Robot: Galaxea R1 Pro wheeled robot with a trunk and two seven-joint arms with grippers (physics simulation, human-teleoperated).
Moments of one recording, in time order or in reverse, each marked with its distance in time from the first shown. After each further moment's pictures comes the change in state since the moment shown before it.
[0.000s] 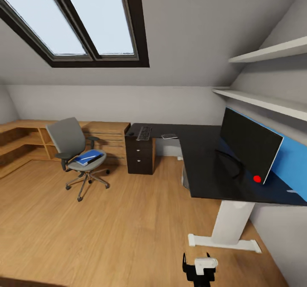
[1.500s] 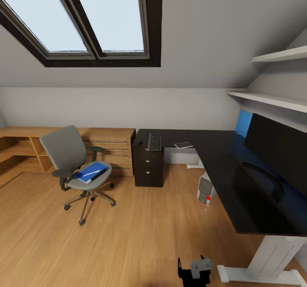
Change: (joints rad) left arm 0.000 -0.006 -0.030 0.127 -0.003 -0.005 0.024; right arm 0.000 0.011 0.006 0.033 0.008 -0.003 0.091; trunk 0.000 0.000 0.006
